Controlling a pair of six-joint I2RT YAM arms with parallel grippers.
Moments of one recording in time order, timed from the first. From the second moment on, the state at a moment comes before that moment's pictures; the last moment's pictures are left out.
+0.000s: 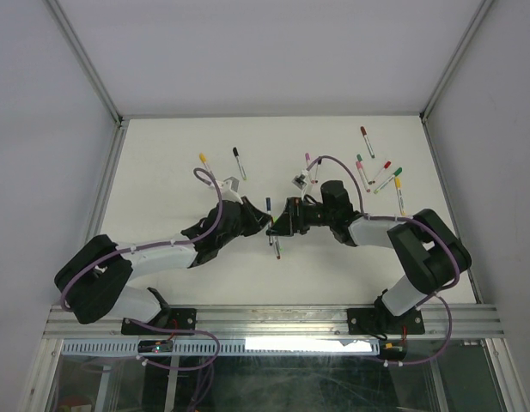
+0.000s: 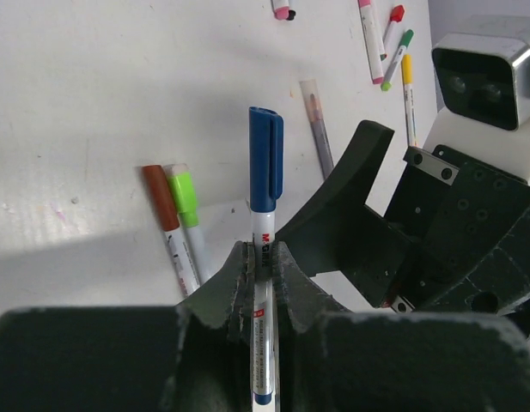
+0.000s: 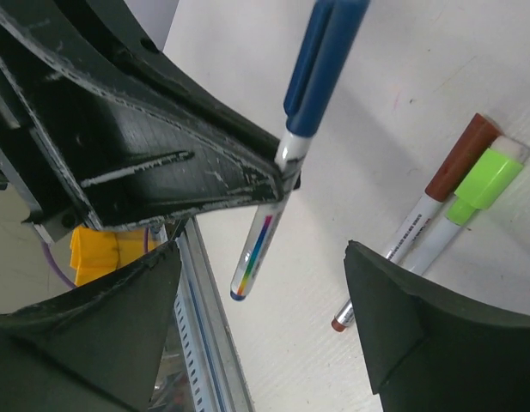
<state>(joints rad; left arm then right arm) -0.81 1.36 0.56 0.40 -0.15 -0.97 0.54 1.59 0.60 0.53 -0.83 0.65</state>
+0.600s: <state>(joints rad) -0.85 1.41 0.56 0.53 -0.20 -1.05 0.55 1.59 0.61 0.55 -0.81 0.68</state>
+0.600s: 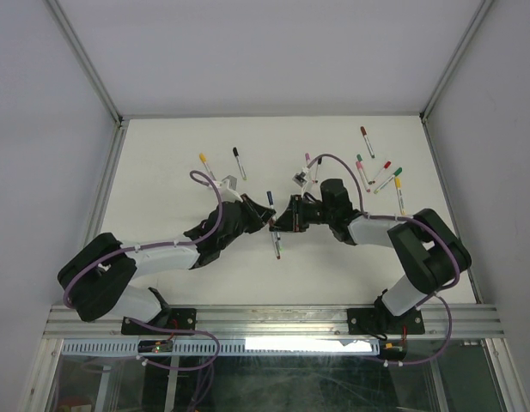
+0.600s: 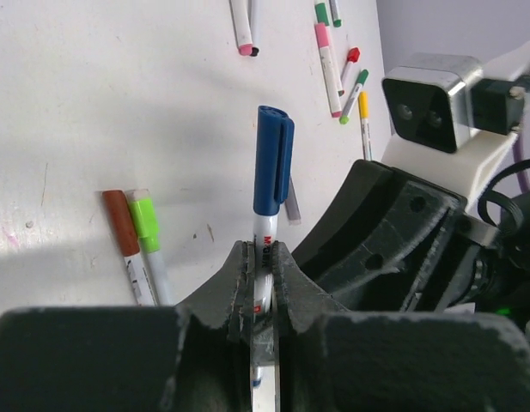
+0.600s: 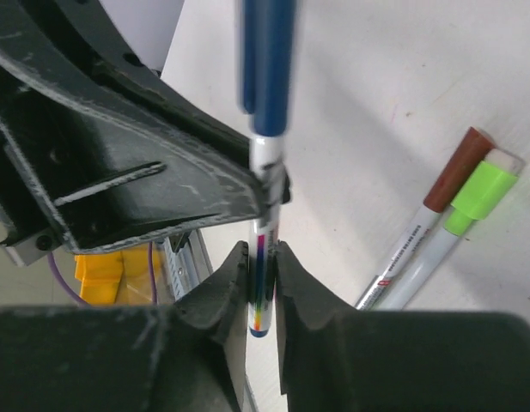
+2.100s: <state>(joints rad) -0.94 1.34 0.74 0.67 -0.32 -0.92 0.32 1.22 0.91 -0.36 -0.88 -0.19</state>
